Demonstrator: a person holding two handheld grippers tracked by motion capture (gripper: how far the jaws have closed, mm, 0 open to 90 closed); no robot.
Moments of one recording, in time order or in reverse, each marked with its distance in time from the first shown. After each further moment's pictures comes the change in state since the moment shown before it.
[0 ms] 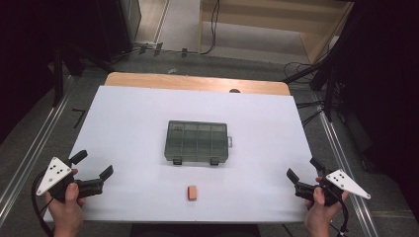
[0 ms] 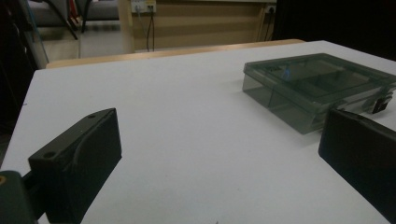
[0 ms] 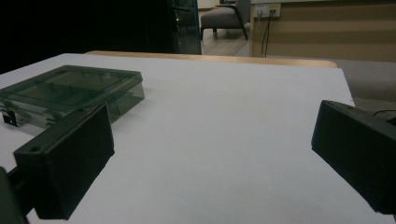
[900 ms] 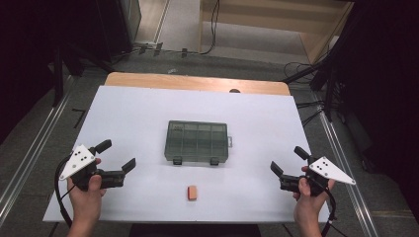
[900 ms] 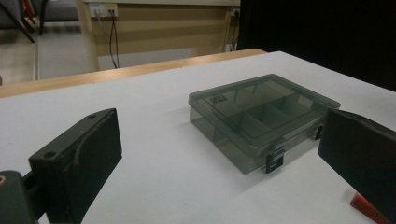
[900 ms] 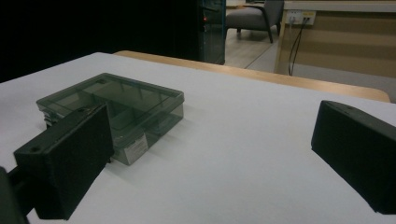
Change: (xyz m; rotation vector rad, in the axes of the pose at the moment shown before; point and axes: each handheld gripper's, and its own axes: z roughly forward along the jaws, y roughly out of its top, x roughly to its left) left arm -0.042 0.041 0.032 0.015 -0.125 0.012; right arm 0.042 0.038 0.026 0.020 0.096 -0.073
